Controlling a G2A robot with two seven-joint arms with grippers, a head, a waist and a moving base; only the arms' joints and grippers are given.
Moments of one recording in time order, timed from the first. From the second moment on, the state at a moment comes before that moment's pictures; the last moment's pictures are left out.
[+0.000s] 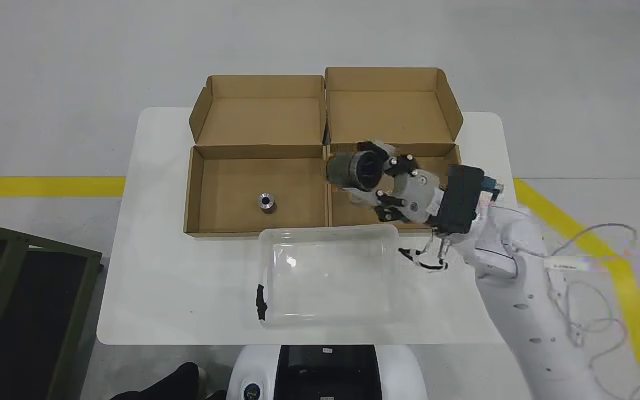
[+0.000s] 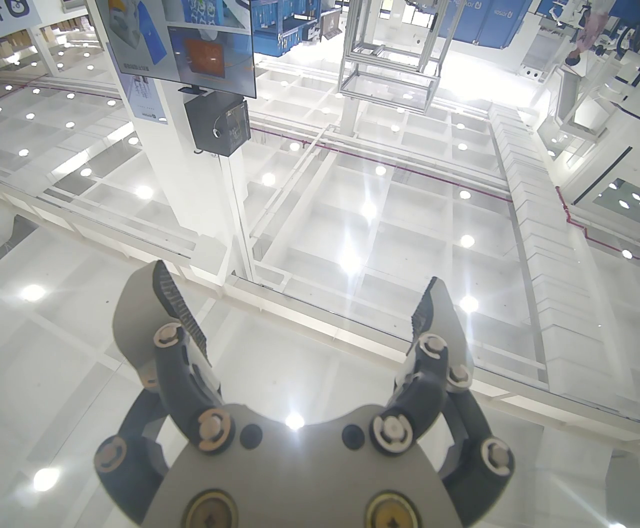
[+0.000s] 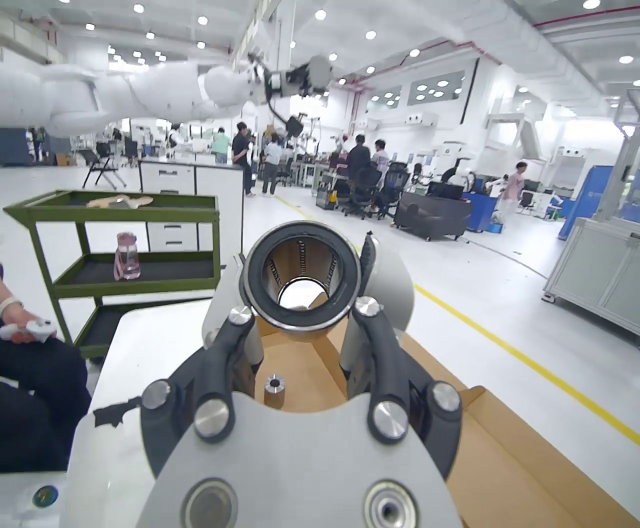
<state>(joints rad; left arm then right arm) -0.37 -0.34 -0.25 -1.16 3.07 0.41 0.06 -1.08 -1.18 1.24 -1.85 -1.12 -0.83 -0.09</state>
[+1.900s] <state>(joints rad) -0.37 -0.34 -0.25 -1.16 3.07 0.41 0.06 -0.51 -1.40 0.62 -1.07 -1.32 -0.77 0.17</state>
